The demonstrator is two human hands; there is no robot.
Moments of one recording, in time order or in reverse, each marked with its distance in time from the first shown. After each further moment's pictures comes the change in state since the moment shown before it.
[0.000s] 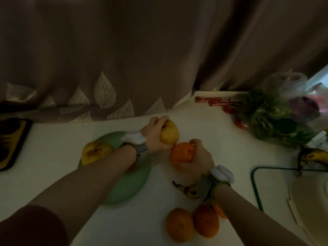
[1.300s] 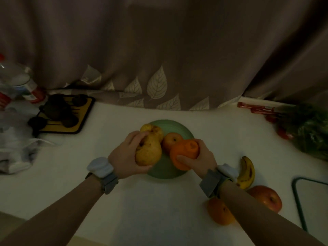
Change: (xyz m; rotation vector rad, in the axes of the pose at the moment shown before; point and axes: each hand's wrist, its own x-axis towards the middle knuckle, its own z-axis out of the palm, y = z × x) left_hand -0.212 -0.113 -0.051 -0.080 0.262 -0.042; right_hand -0.054 -0.077 0.093 0.201 -0.051 -0.199
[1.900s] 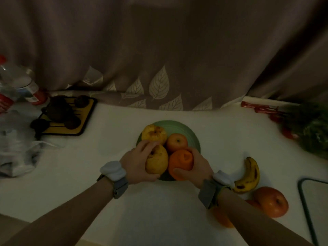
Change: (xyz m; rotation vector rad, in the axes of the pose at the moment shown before) left_hand 0.005 -0.010 0.023 0.112 -0.125 0.040; right_hand -0.005 0.013 0.019 -0.133 -0.127 -0.064
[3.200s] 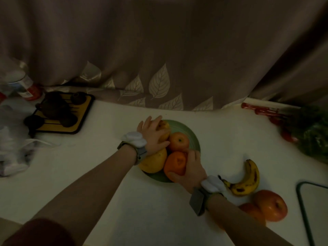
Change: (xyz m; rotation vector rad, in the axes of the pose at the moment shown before) left_hand 0.080 0.005 -0.008 0.239 -0.088 -0.110; right_hand 0.003 -0.003 0.019 -0.149 0.008 0.010
